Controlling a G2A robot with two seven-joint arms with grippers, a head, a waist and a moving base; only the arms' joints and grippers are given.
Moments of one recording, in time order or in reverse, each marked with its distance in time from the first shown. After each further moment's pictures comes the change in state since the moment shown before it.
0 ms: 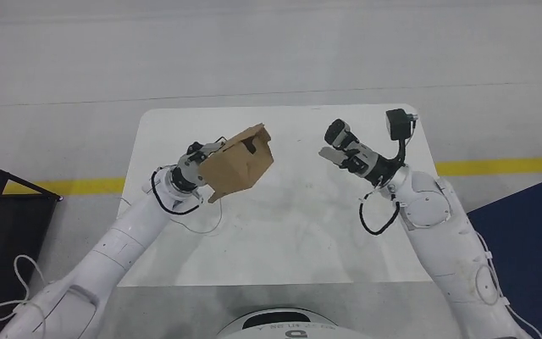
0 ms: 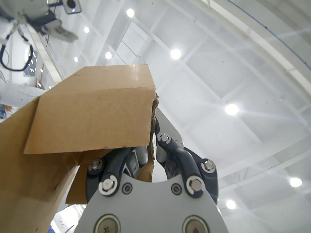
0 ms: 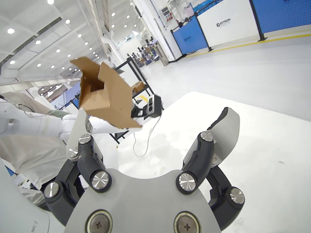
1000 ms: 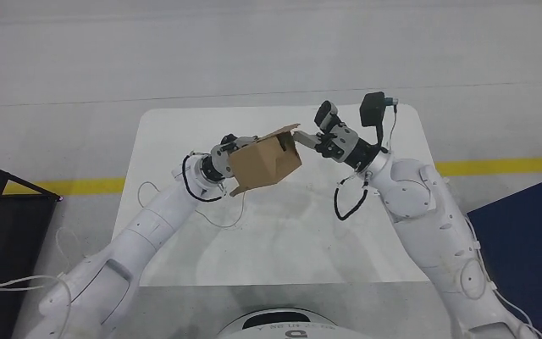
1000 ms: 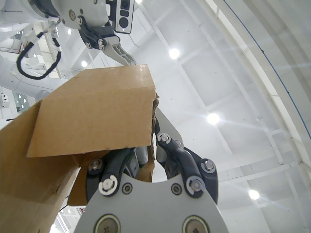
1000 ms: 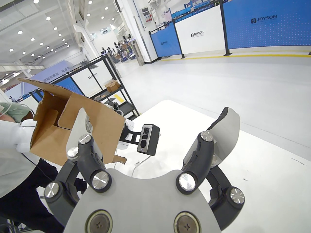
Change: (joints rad) left arm -0.132 -0.174 0.083 0.219 0.022 0.102 -0.050; right arm 0.098 -0.029 -0.115 -0.063 -0.255 0.192 -0.053
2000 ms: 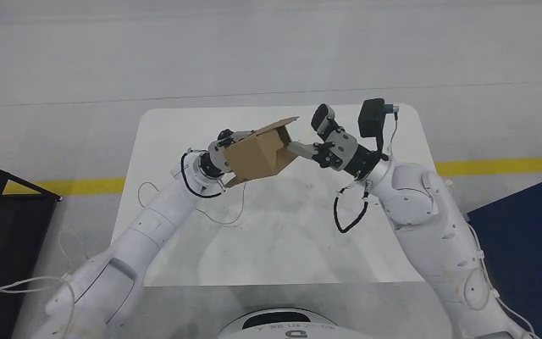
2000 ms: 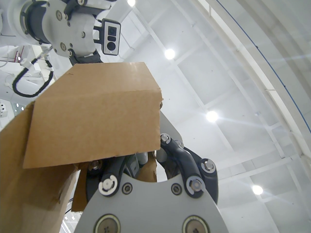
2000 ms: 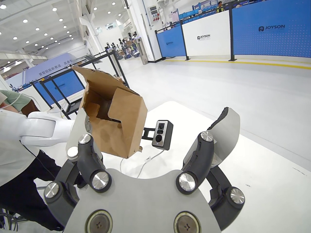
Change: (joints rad) left arm 0.010 -0.030 -0.068 0.038 0.041 0.000 0.000; right arm -0.058 0.002 0.021 -0.097 -0.047 -0.034 -0.017
